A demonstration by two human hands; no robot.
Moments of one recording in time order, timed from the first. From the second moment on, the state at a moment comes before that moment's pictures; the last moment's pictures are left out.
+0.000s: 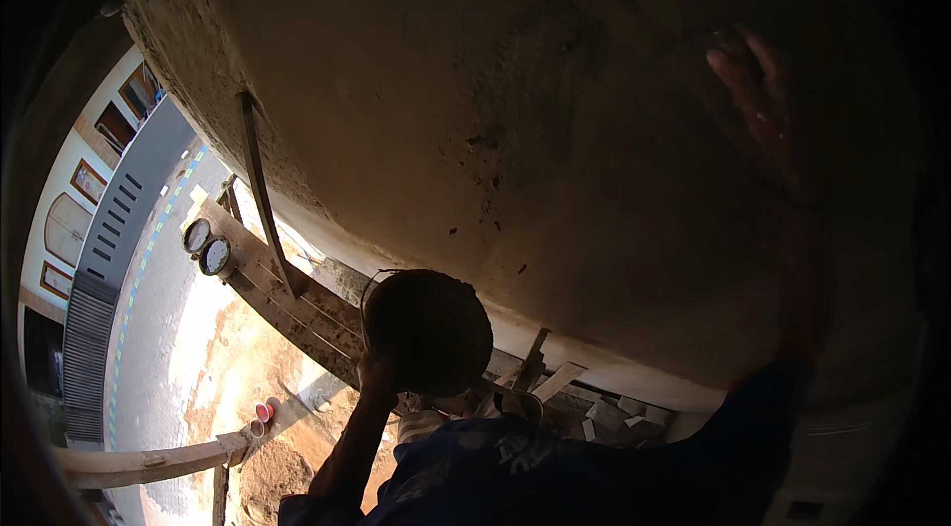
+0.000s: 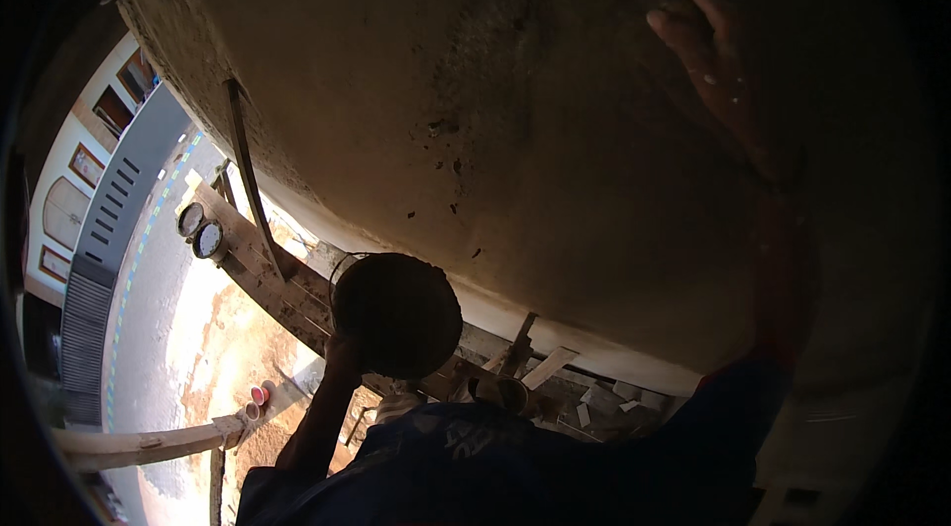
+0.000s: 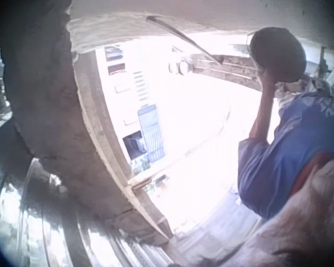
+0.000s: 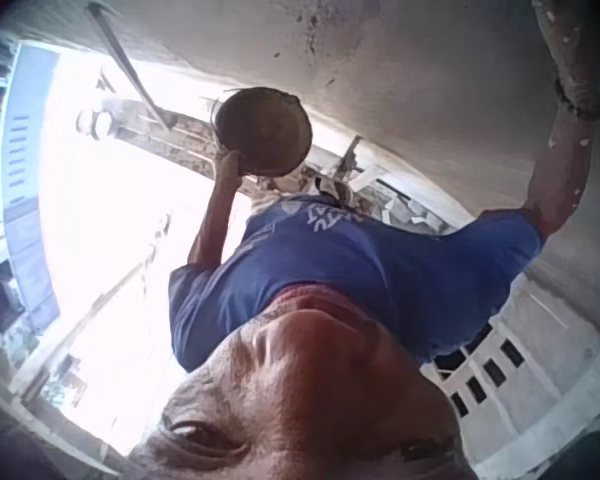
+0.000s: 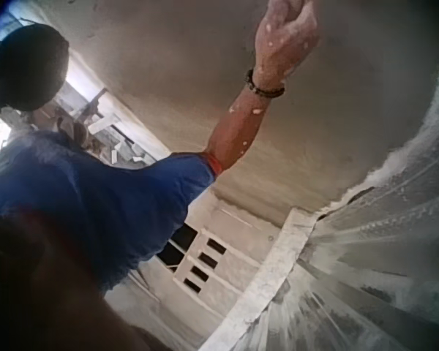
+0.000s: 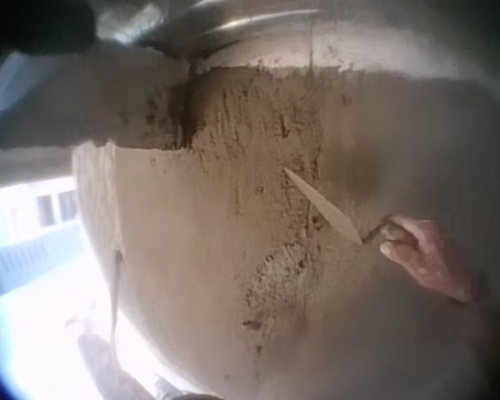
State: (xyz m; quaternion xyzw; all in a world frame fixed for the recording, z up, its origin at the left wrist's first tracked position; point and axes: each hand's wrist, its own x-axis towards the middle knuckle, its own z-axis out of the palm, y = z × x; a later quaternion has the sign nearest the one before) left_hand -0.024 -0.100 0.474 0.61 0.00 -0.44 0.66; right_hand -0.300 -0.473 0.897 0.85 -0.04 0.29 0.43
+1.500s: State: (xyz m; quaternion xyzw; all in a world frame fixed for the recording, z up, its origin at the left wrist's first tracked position) left_hand -0.017 -0.069 0.514 0.59 0.06 -0.41 0.69; right_hand -0.181 -0.328 0.769 0.98 -0.04 0.04 -0.17
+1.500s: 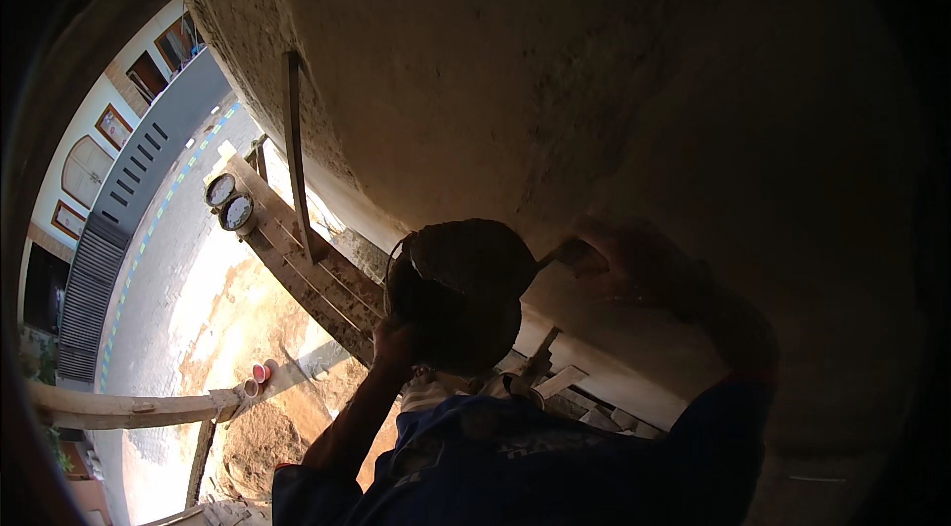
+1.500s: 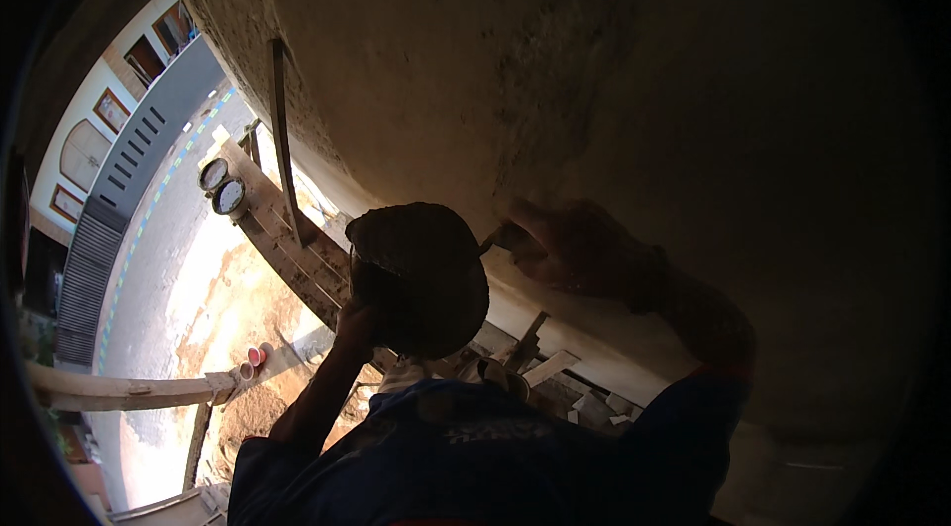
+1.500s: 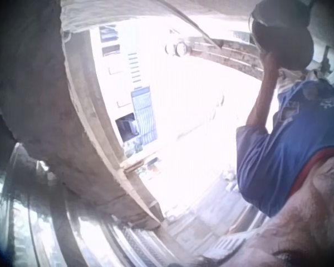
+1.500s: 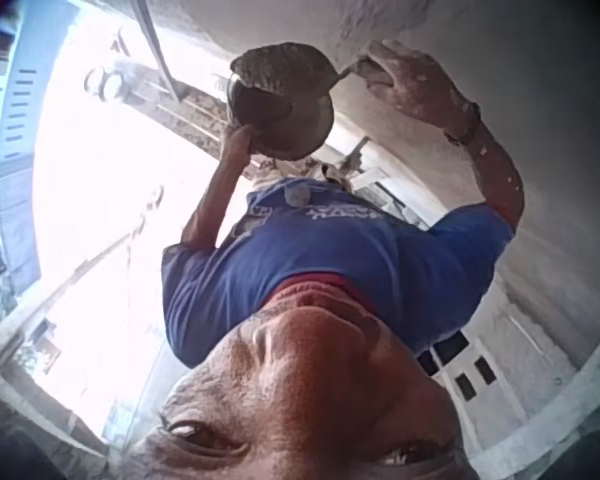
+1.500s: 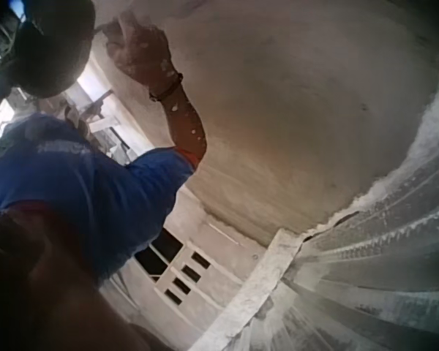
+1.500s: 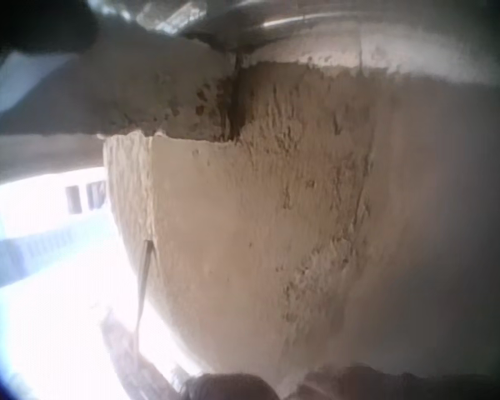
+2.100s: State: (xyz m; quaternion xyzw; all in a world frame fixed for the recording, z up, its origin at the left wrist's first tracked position) left_hand -0.018 -0.057 0.480 0.61 0.09 -0.38 0.69; right_hand -0.190 -0.418 0.829 0.96 -0.10 0.24 0.12
